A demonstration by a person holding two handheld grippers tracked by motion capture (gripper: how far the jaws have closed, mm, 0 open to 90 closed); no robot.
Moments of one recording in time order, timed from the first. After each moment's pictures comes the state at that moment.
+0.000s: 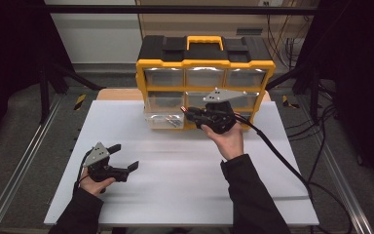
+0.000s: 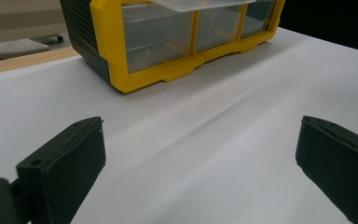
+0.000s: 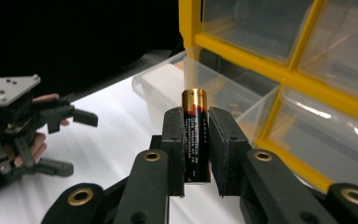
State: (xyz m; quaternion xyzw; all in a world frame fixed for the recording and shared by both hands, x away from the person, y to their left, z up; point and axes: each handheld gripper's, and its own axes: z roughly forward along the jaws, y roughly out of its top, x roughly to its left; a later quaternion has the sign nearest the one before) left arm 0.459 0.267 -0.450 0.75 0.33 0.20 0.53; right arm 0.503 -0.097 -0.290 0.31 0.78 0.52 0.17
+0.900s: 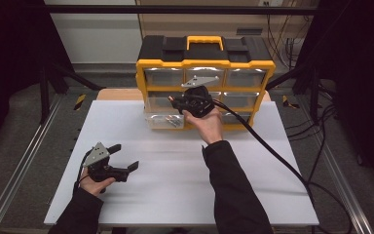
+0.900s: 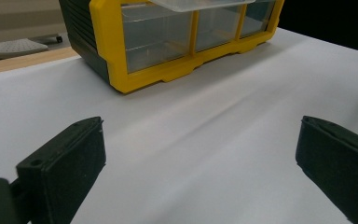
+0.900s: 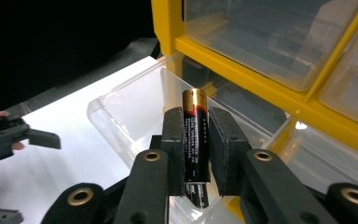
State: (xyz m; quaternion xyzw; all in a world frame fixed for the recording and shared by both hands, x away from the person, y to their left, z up) left arm 0.459 0.267 -0.451 0.75 0.33 0.20 0.53; right arm 0.556 -0.052 -0.299 0.33 0.79 0.48 0.18
